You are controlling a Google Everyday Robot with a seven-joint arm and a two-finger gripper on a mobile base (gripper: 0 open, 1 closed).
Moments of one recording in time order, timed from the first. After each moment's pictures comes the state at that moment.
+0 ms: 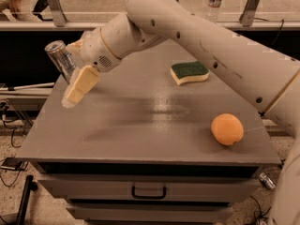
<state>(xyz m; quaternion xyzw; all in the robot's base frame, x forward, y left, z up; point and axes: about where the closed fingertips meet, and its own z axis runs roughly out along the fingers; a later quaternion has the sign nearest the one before) 0.546 0.203 0.918 -0.70 0.52 0.32 0.37</state>
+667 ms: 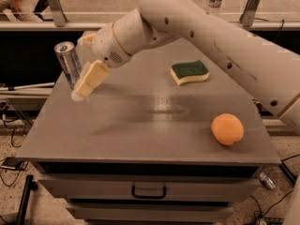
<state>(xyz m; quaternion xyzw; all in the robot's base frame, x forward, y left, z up) 0.564 0.178 0.927 -0.68 0.54 0.30 0.39</state>
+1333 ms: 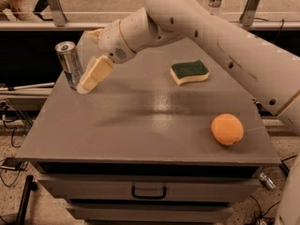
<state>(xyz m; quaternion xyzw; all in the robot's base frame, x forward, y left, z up) 0.590 0.170 0.927 -0.67 0.55 0.29 0.41</state>
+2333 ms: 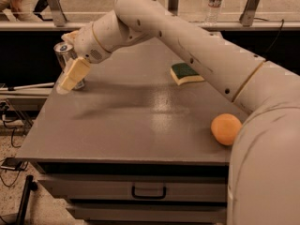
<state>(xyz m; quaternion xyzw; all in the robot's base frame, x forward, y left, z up) 0.609 0.235 0.911 -0.69 0.51 0.29 0.41</state>
